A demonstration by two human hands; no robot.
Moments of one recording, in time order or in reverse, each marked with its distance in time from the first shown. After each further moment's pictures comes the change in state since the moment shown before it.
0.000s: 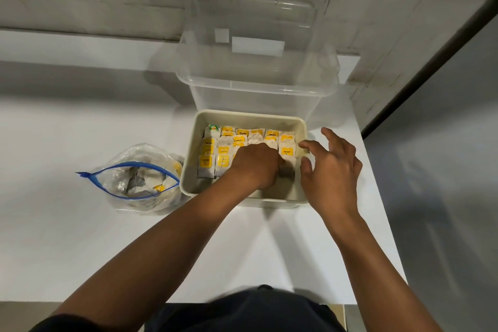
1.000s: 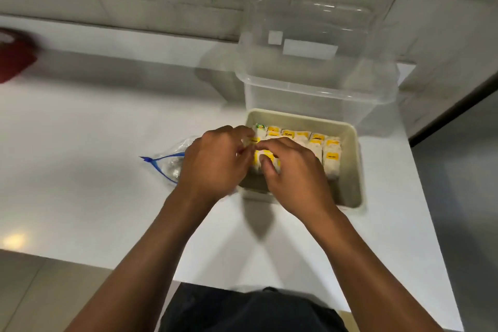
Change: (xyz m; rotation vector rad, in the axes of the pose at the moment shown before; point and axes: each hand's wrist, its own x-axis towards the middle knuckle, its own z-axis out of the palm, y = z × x) left_hand -0.134 -0.104 -0.043 -0.384 0.494 -0.289; right_hand -0.023 -0.127 0.005 0.422 -0.186 -0.406
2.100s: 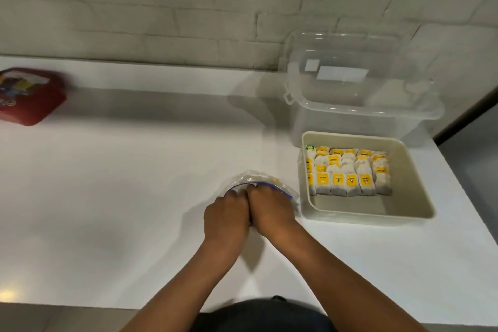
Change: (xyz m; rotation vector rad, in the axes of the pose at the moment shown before) left_hand -0.035 -0.149 0.012 0.406 -0.365 -0.097; right_hand 0.036 -0.118 0.159 -0.425 -0.450 0.181
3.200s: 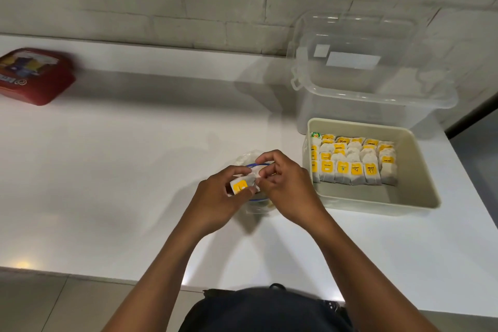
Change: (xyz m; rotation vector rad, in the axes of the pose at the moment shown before) left_hand -0.024 -0.039 -0.021 -0.966 -0.001 -0.014; right_hand -0.034 0.025 -0.031 0.933 0.162 0.026
